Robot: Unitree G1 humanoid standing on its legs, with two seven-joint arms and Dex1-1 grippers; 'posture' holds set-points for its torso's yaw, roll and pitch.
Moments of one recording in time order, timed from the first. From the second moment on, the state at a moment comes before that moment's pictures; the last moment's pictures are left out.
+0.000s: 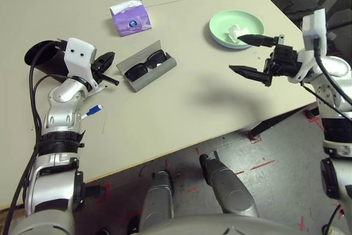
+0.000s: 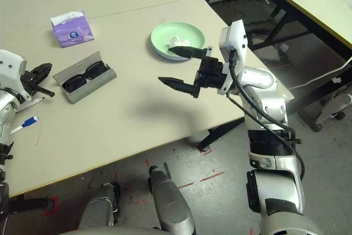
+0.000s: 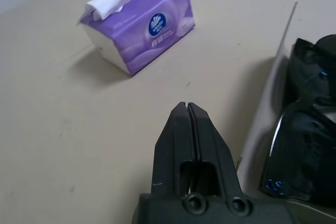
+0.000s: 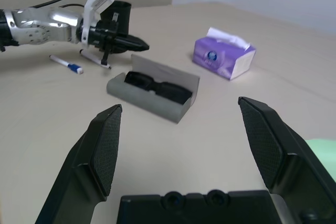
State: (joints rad) left arm -0.51 0.66 0.21 0.46 -0.13 -0.06 -0.57; right arm -0.71 -0.59 -0.07 0.09 0.46 0.19 1.18
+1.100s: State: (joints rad) left arm -0.53 0.73 0.18 0.47 -0.08 0.03 -0.59; right arm -0.75 -0.59 -0.07 0.12 0.48 0.18 1.17
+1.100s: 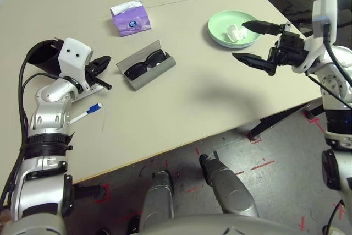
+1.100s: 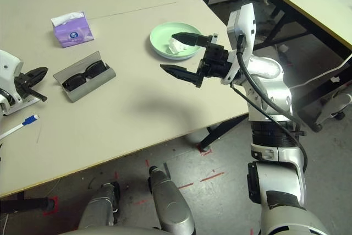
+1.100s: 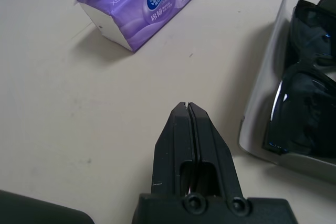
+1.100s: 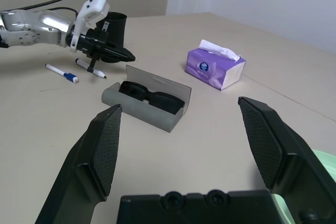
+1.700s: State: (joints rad) left arm -0.55 0.69 0.11 0.57 -0.04 -0.06 -0.61; right arm -0.75 -0.60 -0.07 0.12 0.49 0.19 1.15
